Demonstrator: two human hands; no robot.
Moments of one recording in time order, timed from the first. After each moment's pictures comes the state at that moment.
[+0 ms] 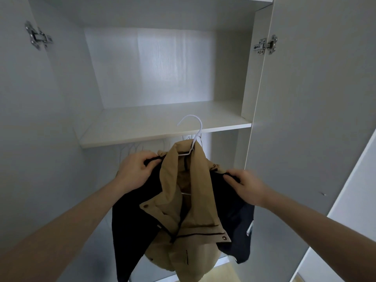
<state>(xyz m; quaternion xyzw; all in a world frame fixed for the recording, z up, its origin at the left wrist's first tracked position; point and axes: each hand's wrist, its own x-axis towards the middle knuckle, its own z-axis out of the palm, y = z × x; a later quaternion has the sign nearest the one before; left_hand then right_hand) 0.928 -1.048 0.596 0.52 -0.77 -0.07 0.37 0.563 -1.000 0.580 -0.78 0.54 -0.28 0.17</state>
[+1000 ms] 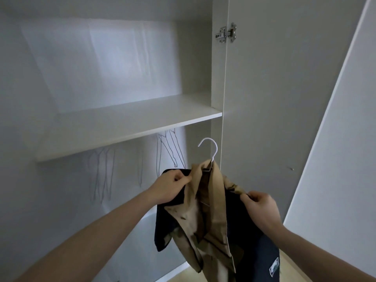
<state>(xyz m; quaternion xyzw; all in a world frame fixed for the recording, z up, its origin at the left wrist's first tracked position) 0.798 -1.058 0.538 0.48 -0.80 -0.30 0.21 0.532 -0.913 0.497 -0.46 0.74 -0.44 0.21</state>
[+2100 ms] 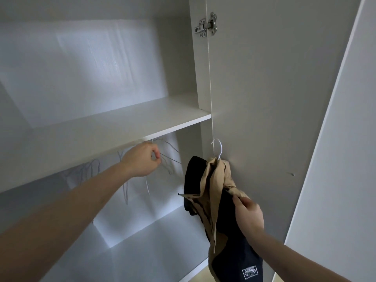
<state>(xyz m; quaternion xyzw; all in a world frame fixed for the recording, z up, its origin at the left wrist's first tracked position) 0.784 -1.174 0.616 0.51 -0.85 -0.01 0.15 0.525 -0.983 0.454 -0.30 0.73 -0.56 0.28</state>
